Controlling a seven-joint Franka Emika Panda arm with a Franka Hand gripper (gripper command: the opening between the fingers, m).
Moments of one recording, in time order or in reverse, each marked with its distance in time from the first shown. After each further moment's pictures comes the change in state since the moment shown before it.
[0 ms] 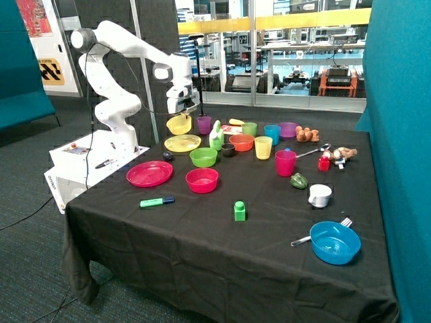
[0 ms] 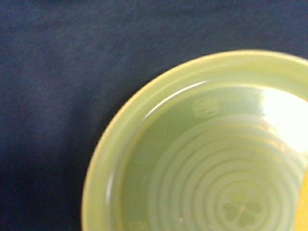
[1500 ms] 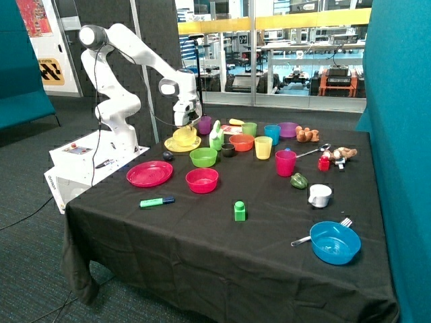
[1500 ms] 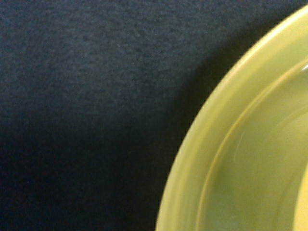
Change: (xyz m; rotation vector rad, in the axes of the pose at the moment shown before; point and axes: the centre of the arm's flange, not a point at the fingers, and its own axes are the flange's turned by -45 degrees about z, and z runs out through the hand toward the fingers) arm -0.009 -0.038 0.074 0.003 -0.001 -0.080
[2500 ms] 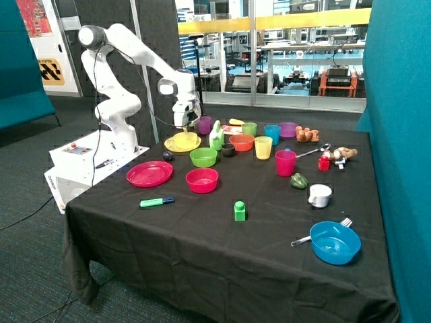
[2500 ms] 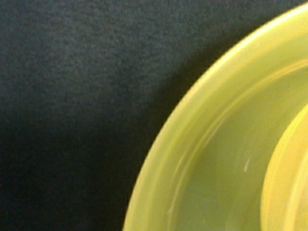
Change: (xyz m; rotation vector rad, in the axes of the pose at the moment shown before) arm 0.002 0.010 -0.005 0.000 0.009 -0.041
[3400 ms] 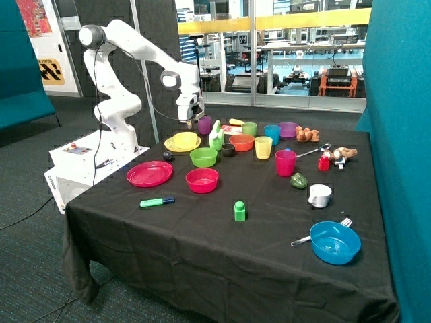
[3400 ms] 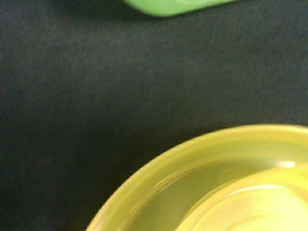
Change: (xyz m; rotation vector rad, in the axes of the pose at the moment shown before) arm 0.045 0.032 -0.041 -0.001 -0.007 -0.036
